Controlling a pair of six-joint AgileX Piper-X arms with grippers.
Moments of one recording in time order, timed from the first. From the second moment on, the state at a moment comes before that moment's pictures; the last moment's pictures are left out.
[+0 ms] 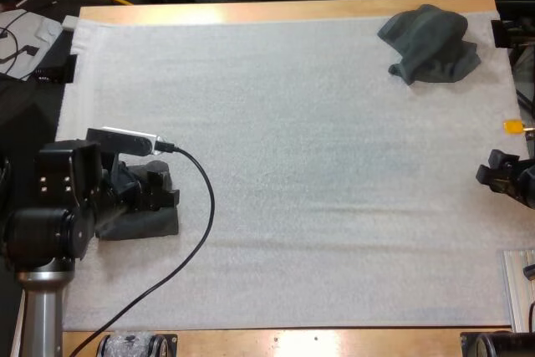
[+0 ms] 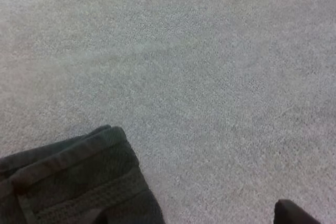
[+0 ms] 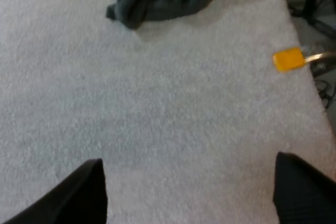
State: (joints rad) left arm 0.00 0.88 -1.04 1.18 0.18 -1.67; right arm 0.02 0.75 -0.94 1.02 0.01 -1.68
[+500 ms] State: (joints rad) left arm 0.00 0.69 -1.04 1.20 0.18 -1.67; right arm 0.00 0.54 -0.94 1.07 0.04 -1.77
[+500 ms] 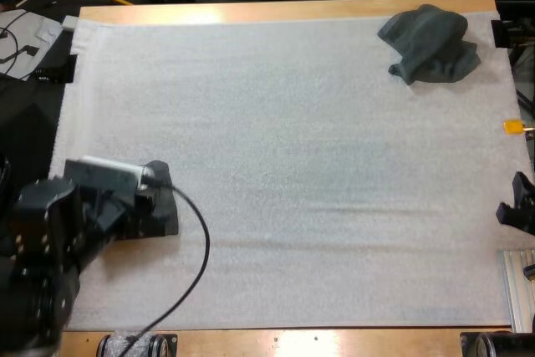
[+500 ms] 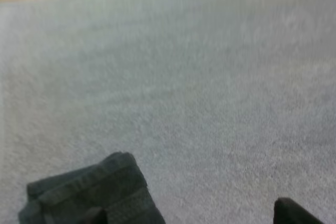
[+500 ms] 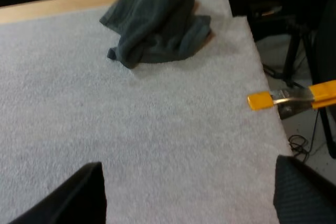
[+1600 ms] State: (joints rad) left arm 0.00 0.00 -0.98 1.47 0.15 -1.62; right arm 0.00 0.00 -0.94 1.33 0.05 -1.78
